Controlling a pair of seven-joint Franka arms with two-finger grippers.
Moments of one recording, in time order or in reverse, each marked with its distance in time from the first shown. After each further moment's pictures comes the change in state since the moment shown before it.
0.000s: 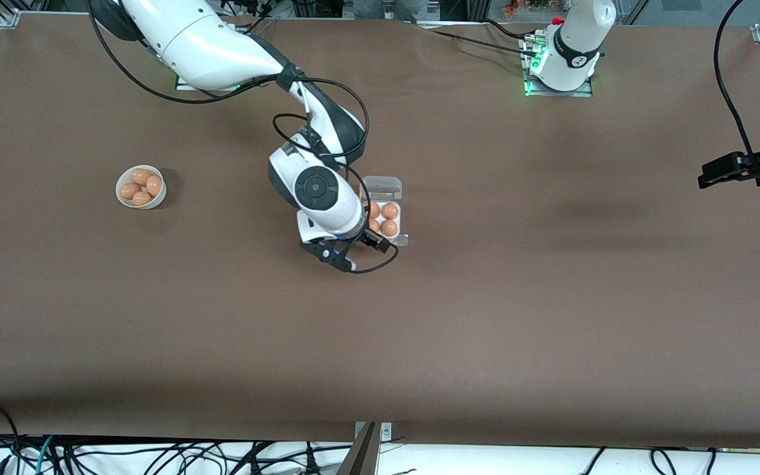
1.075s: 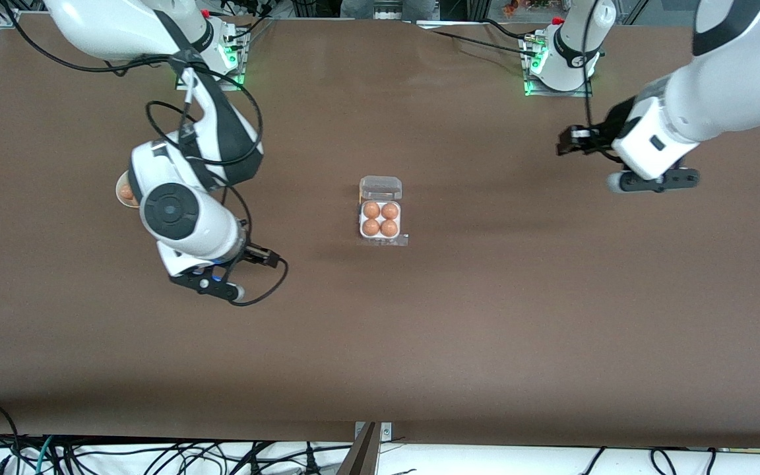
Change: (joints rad) left arm -0.040 0.022 -0.327 0.000 -0.325 -0.094 -0.460; right arm -0.190 -0.213 -0.132 0.003 -0.027 -0.354 -0.568
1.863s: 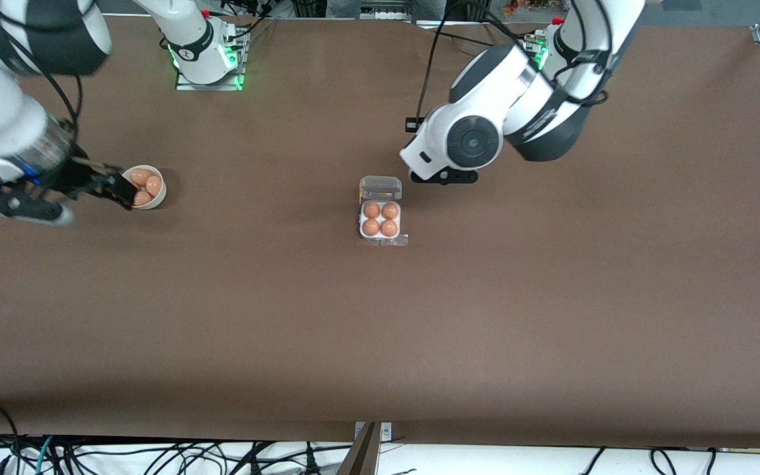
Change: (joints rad) left arm -0.375 0.323 -0.054 0.021 -0.031 0.044 -0.239; right arm -0.158 -0.547 -0.110 -0.344 0.001 -0.070 -0.351
